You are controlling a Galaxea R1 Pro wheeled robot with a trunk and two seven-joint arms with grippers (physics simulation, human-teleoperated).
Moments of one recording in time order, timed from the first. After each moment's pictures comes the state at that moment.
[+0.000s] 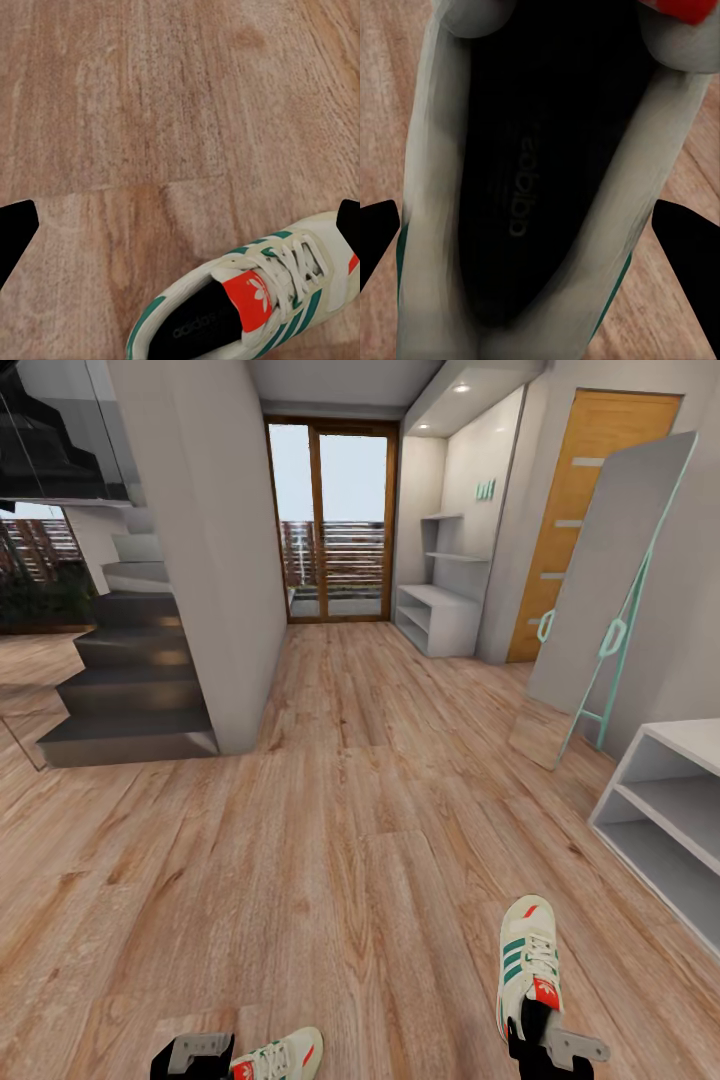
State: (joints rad) left arm -0.28 0.07 0.08 -0.32 -0.03 -0.42 -0.04; right arm -0.19 -0.07 -0.05 -0.52 -0.11 -0.41 -0.11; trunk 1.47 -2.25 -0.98
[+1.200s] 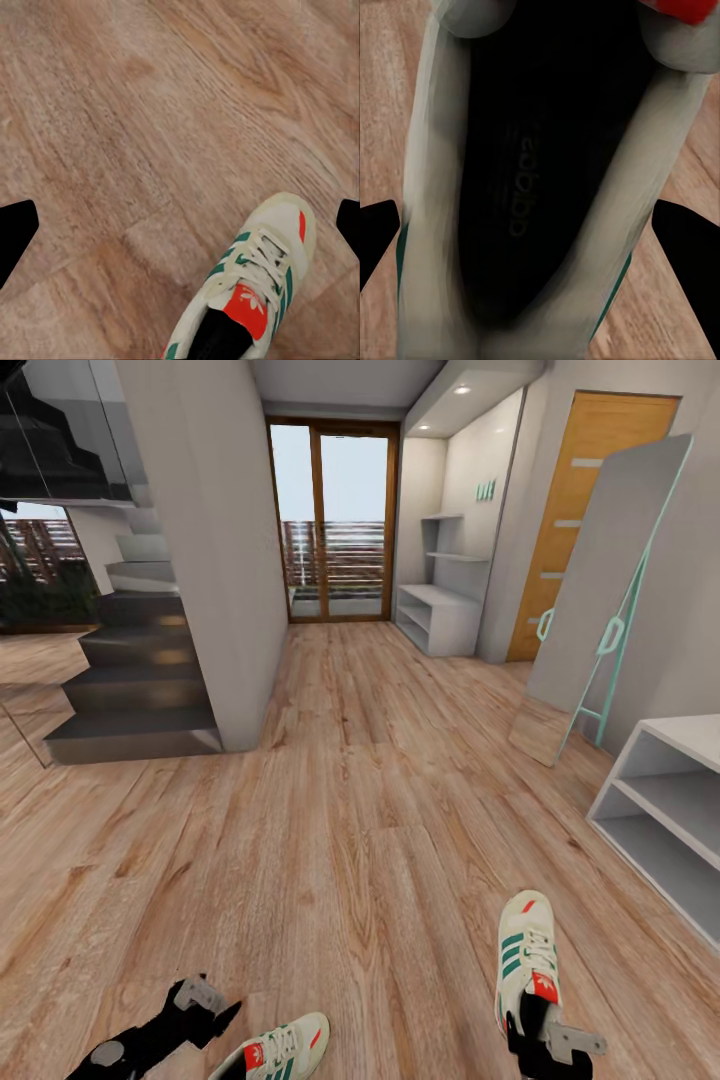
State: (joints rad) left arm -0.44 0.20 0.06 -0.32 -0.21 -0.34 -0.49; right arm -0.19 -0.07 -0.05 -0.54 -0.11 -0.41 -0.09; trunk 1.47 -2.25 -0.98
